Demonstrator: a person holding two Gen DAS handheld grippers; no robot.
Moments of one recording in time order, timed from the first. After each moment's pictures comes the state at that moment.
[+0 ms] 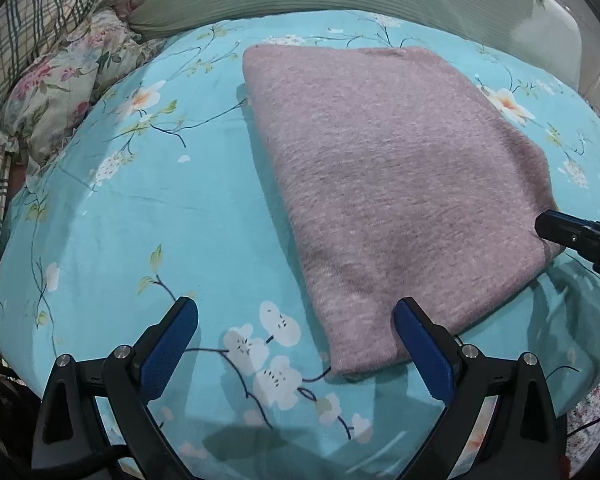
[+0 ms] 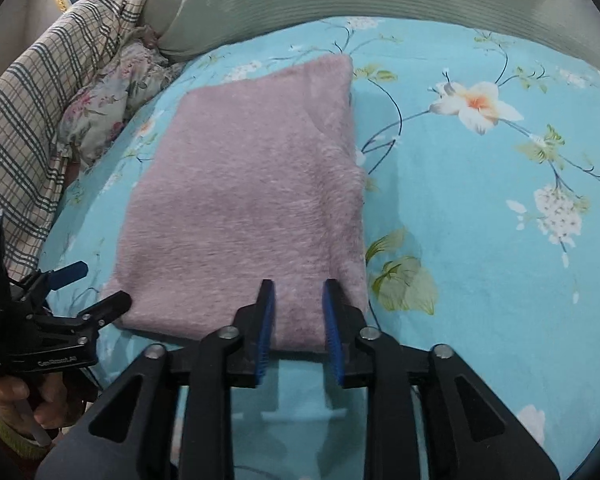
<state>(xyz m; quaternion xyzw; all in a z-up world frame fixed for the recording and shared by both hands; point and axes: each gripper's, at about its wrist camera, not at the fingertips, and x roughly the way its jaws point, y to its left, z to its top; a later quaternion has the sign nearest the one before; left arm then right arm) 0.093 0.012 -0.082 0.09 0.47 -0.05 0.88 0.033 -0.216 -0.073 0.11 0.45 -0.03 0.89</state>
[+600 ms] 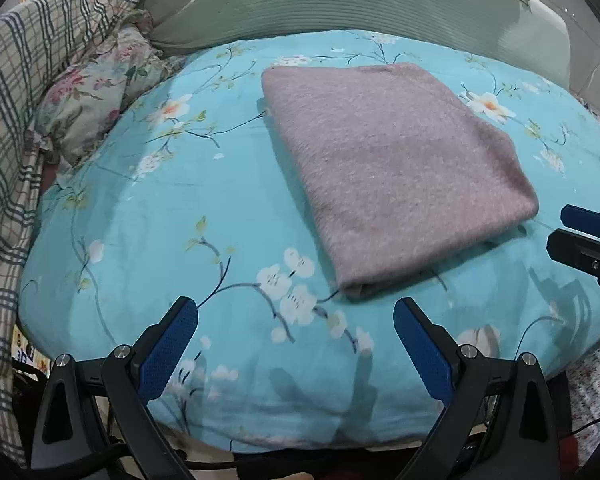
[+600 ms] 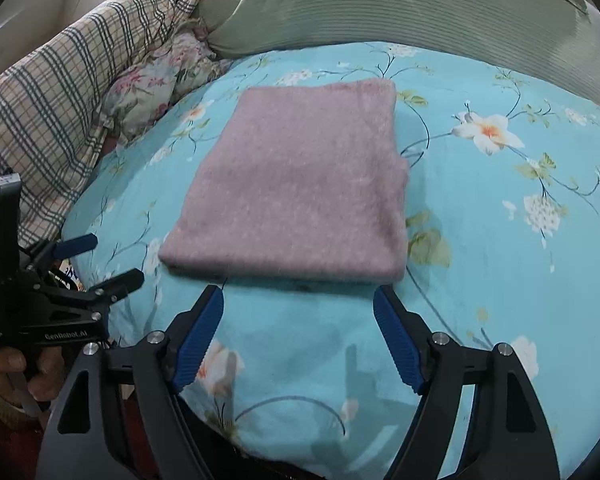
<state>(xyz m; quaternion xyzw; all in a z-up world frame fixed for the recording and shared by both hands) 0.031 0.021 -0.057 0.10 0.45 -0.04 0.89 -0.020 -0.171 -0.054 0.06 0.44 0.00 0.90</state>
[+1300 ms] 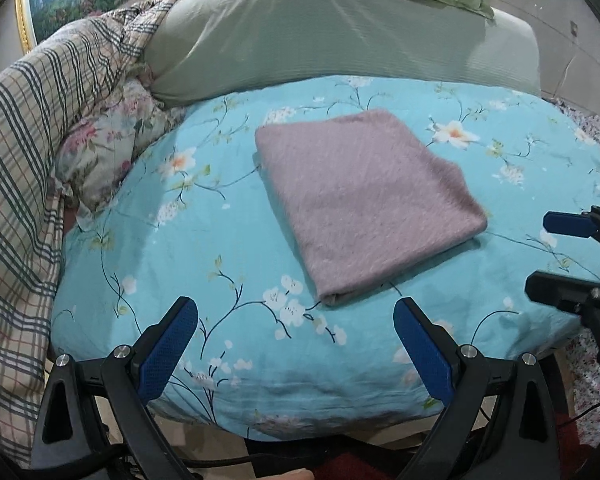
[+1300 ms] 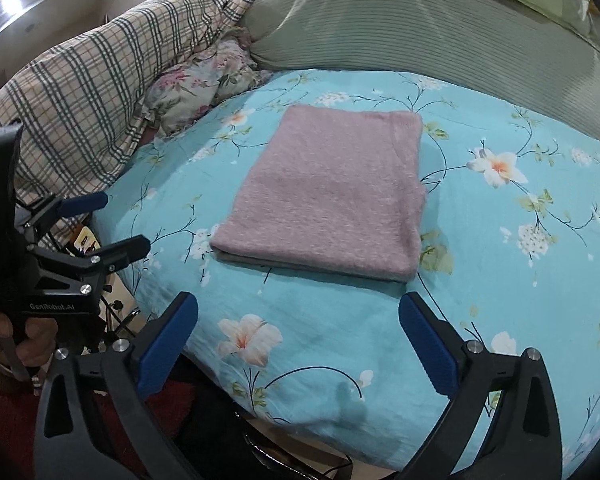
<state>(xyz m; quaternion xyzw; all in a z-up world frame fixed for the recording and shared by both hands) -0.013 0.010 0.003 0.13 0.39 -0.07 0.91 -0.050 -0.151 -0.018 0.02 0.41 0.05 0.91</state>
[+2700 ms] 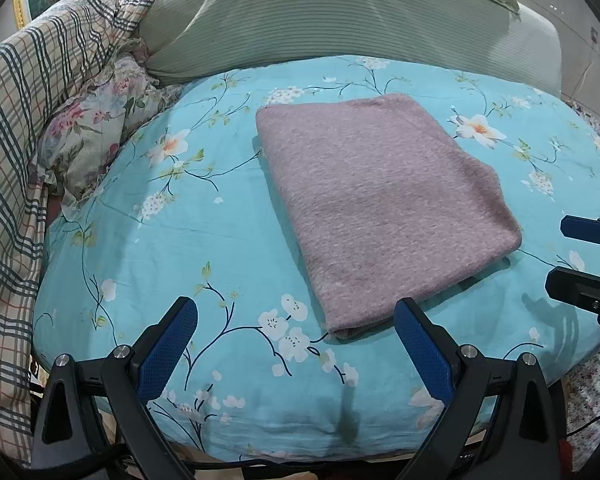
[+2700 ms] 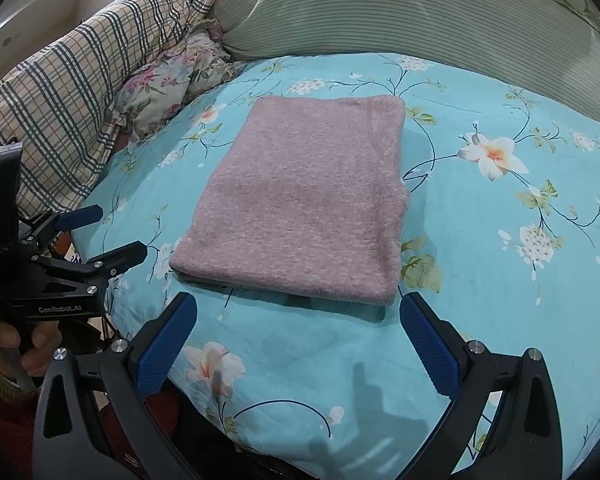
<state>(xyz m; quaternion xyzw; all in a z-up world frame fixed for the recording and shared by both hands) 0.045 0.010 -0.021 0.11 0.42 -0.05 0.90 -0.008 -0.180 -0.030 0.04 0.44 0.02 0.90</state>
